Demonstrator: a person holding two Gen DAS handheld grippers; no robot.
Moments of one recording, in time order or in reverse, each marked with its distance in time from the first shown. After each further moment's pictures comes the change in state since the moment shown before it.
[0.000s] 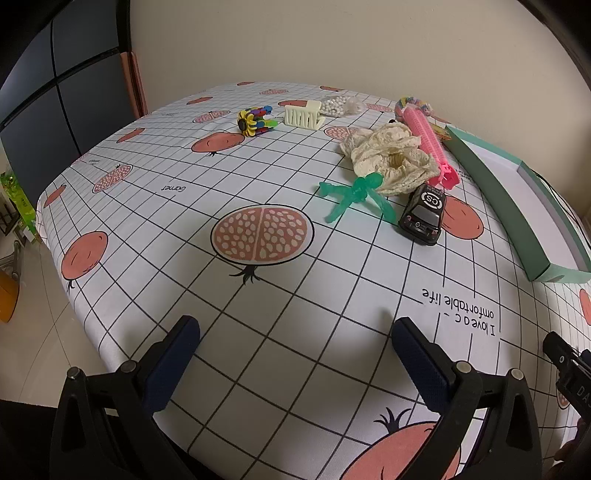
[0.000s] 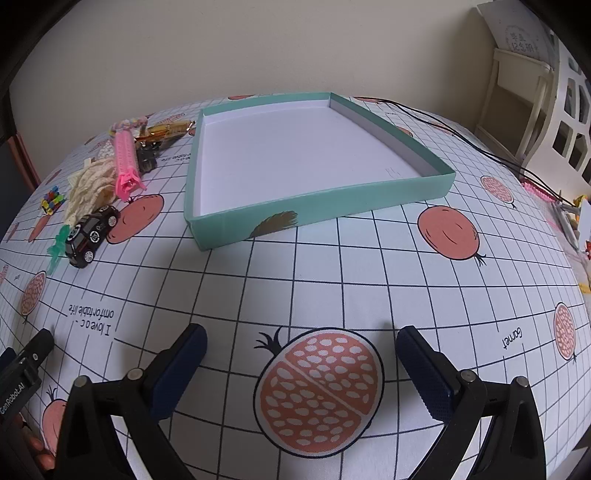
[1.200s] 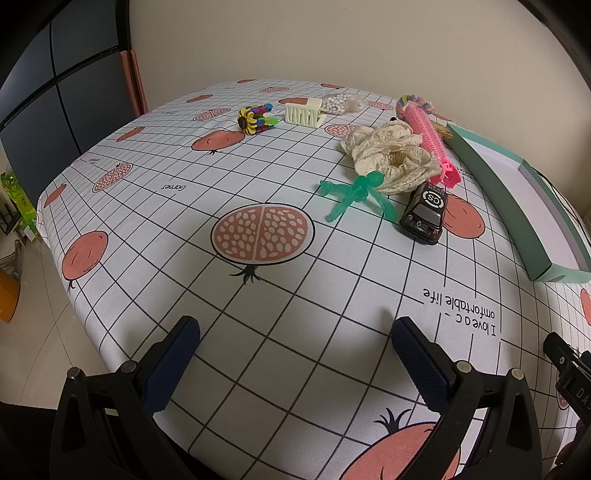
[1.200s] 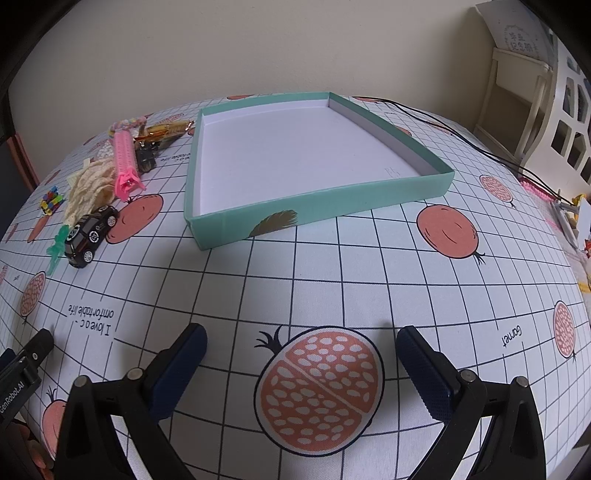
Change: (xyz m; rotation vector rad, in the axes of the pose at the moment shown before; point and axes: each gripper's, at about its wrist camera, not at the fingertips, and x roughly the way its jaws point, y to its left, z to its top) left arm 0.001 -0.001 -0.002 -0.003 0.005 0.005; right arm 0.000 -0.002 0.002 0.000 0.002 0.000
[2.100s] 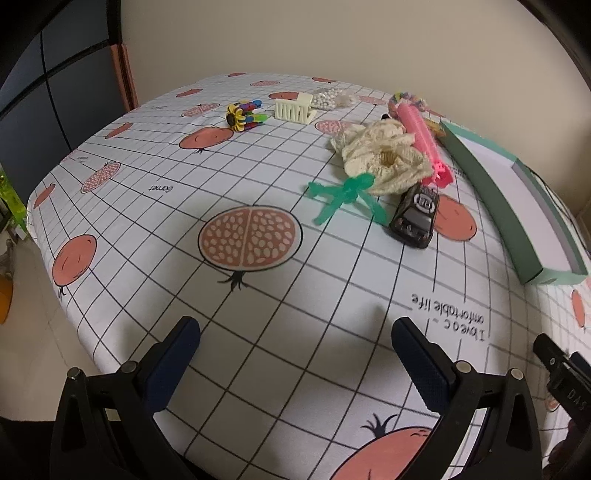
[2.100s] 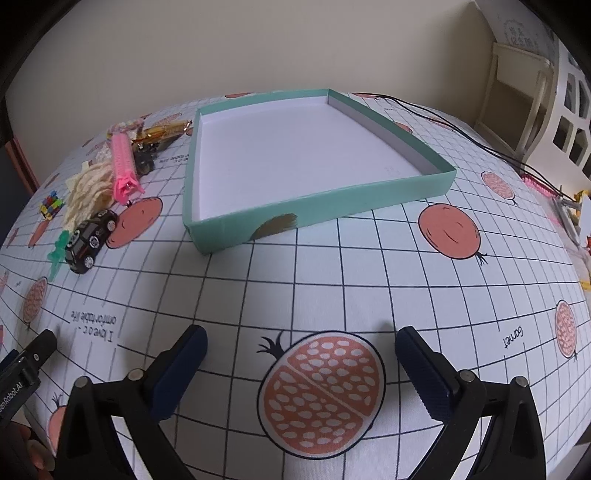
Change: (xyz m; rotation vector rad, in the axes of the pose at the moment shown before) left arm 0.002 -0.001 0.012 -0.010 0.041 -0.035; right arm 0.000 -0.002 0.005 0.017 0.015 0.014
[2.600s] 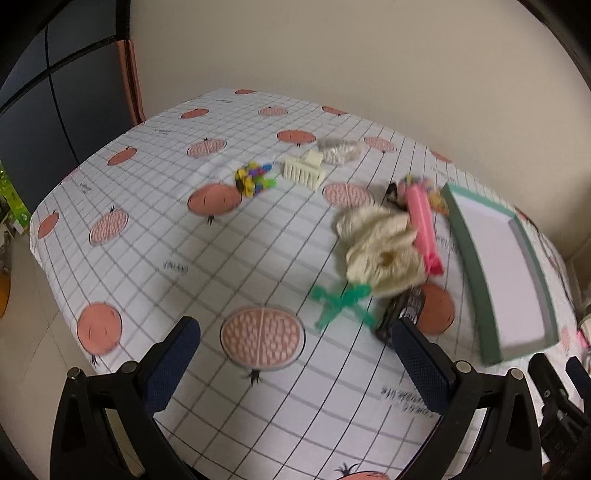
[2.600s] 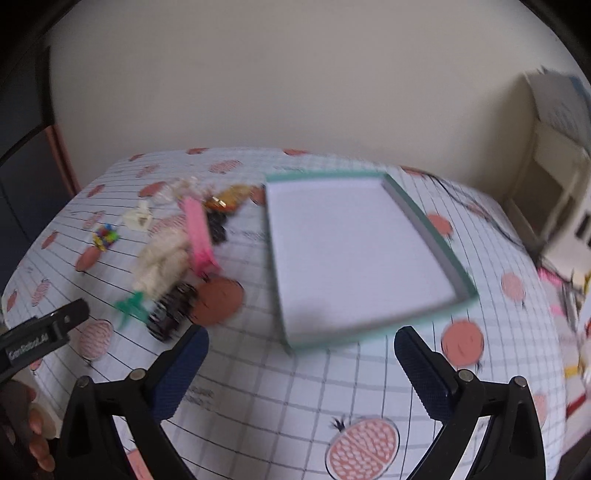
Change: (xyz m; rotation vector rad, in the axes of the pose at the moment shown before) left arm -0.032 0.013 0.092 -0.065 0.019 -0.032; right arm -0.065 0.059 0.078 -0.168 -0.121 0.078
